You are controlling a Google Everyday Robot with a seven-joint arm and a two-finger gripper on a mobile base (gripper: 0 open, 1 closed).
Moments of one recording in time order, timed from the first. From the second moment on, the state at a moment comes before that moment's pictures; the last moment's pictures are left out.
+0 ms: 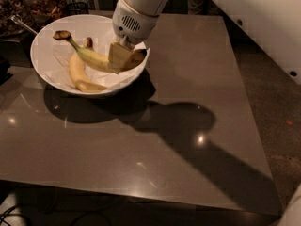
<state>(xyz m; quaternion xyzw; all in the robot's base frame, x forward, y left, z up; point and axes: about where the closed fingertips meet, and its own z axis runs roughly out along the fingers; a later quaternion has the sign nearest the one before) 0.549 0.080 0.944 -0.62 0.75 0.16 0.17</state>
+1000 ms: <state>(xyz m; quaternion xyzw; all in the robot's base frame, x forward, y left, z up) 0.497 0.038 0.955 -0.60 0.74 0.22 0.22</state>
